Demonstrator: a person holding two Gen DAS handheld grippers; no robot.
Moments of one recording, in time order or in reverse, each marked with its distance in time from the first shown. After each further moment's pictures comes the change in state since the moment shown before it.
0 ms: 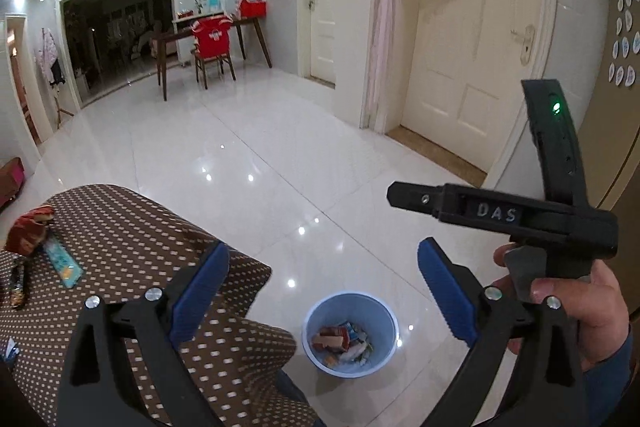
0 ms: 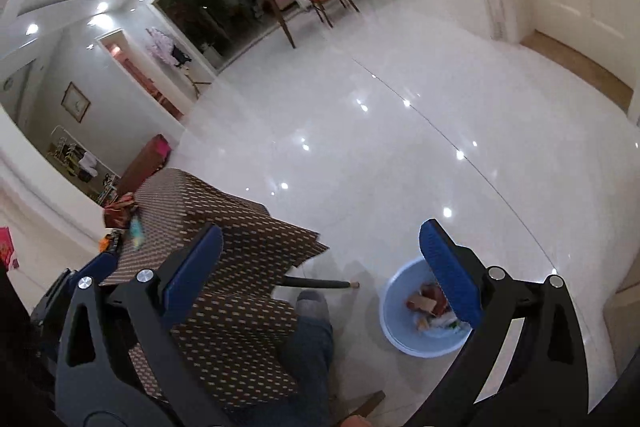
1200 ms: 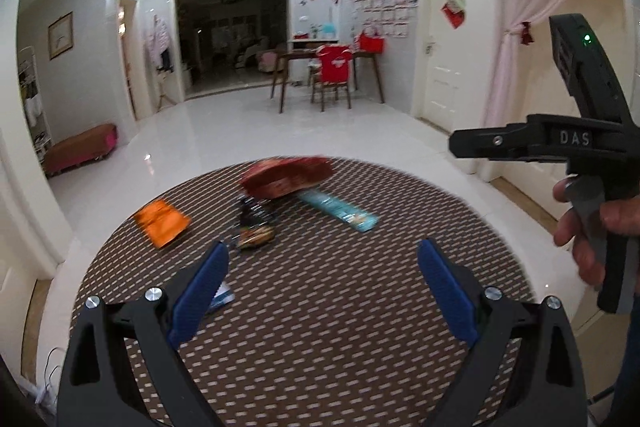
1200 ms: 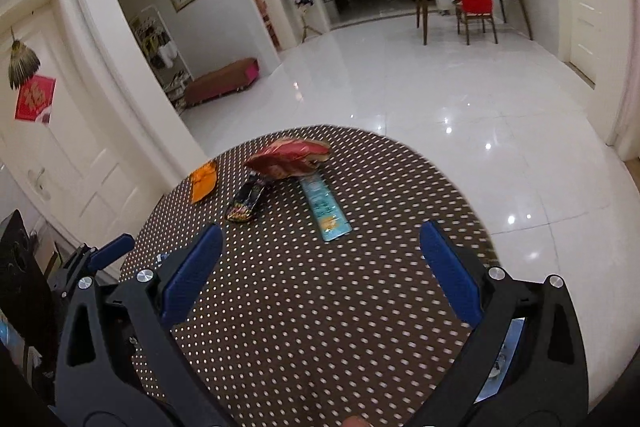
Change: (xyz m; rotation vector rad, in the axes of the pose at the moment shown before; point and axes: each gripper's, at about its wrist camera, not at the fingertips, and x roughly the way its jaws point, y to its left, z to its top) left arm -0.157 0.247 -0.102 -0.194 -0.124 0.320; right arm 0.077 0.308 -0.044 -0.475 0.112 0.207
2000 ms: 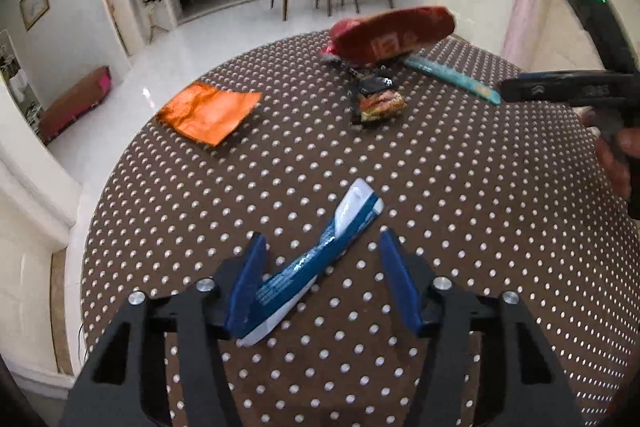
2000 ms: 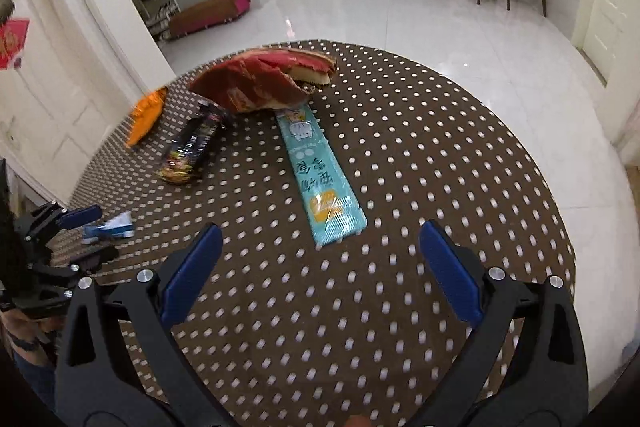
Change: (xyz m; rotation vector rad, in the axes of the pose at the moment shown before) left arm 0.080 0.112 -0.053 0.065 0.348 -0.020; right arm 0.147 0.001 -0.018 -0.101 0.235 -0.080
